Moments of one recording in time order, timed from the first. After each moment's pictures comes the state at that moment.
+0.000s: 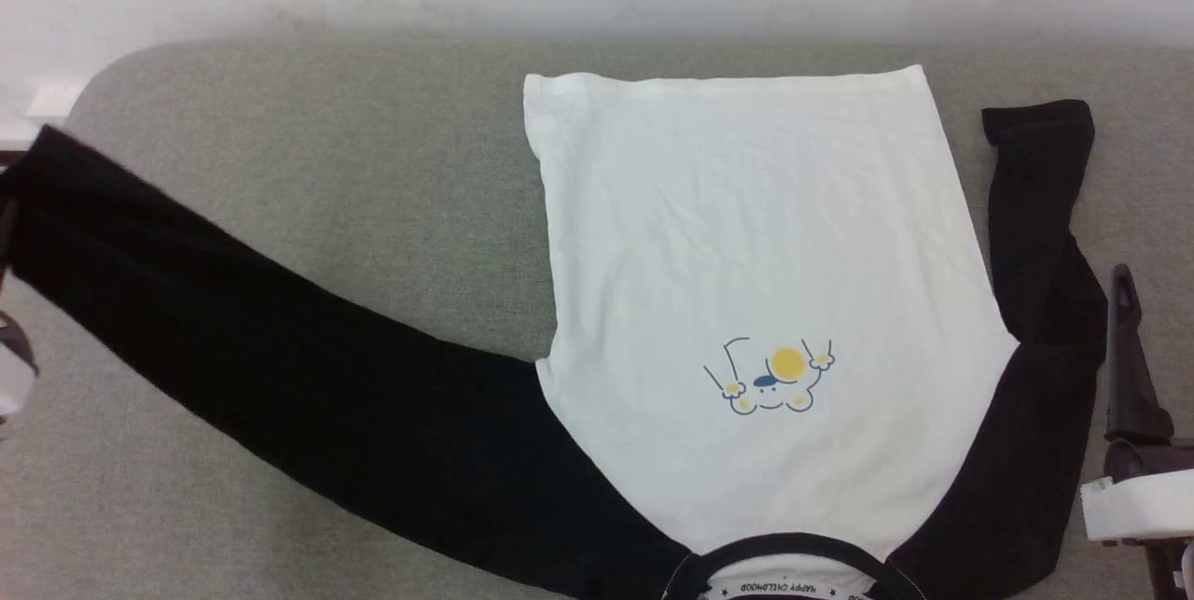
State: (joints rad) left arm -0.17 0.69 0.18 -0.15 -0.85 0.09 0.46; right arm 0.09 -0.05 -0.23 -0.37 0.04 0.13 0.01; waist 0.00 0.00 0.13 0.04
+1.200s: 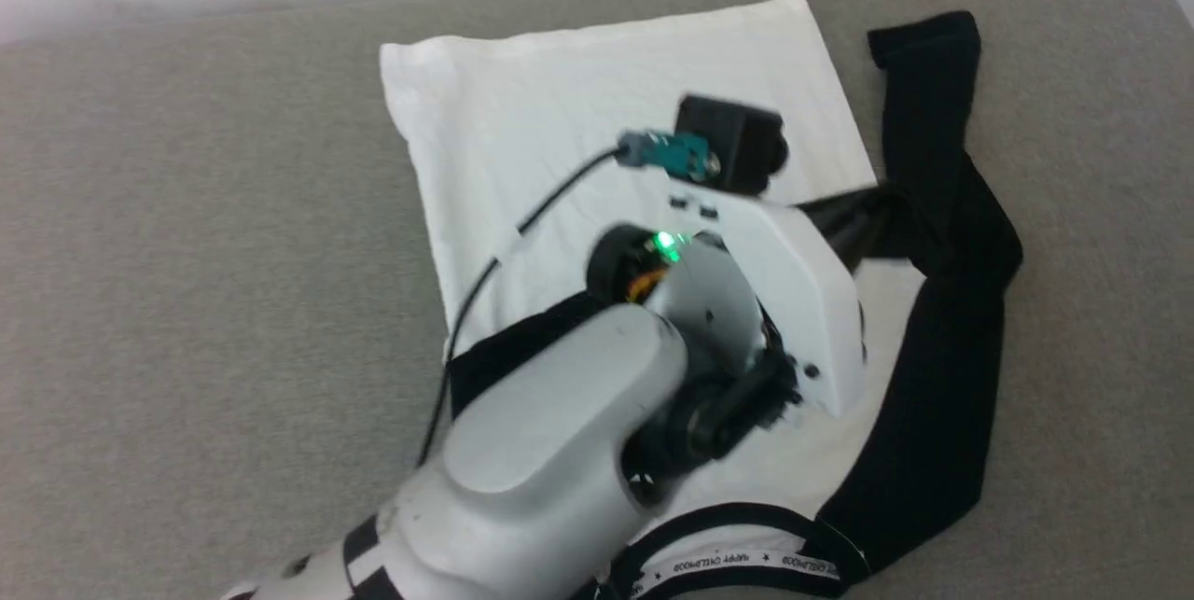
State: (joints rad) left arm -0.79 0.06 -0.85 0.06 -0.96 0.33 0.34; right arm 0.02 -0.05 -0.43 -0.42 0.05 0.13 0.02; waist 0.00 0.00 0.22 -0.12
